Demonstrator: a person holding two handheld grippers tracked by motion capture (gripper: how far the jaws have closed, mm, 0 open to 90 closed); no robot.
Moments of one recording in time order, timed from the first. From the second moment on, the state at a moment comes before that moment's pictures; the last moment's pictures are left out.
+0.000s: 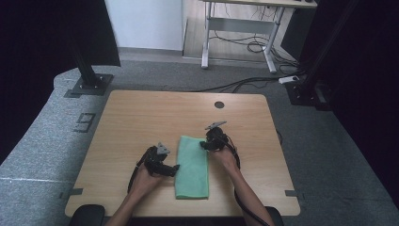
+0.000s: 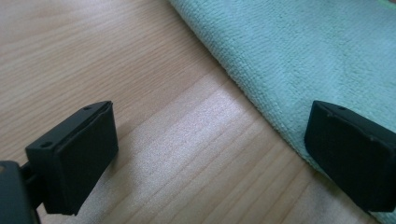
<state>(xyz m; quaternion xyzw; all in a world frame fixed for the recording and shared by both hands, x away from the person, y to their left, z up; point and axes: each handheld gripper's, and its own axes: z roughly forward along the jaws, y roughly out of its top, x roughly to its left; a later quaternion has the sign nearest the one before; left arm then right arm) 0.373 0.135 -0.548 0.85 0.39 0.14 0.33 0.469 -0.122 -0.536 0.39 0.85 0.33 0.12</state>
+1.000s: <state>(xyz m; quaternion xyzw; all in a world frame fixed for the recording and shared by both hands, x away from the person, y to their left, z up) 0.369 0.130 -0.549 0.85 0.39 0.14 0.33 0.451 -0.130 -0.496 0.35 0.86 0.37 0.10</state>
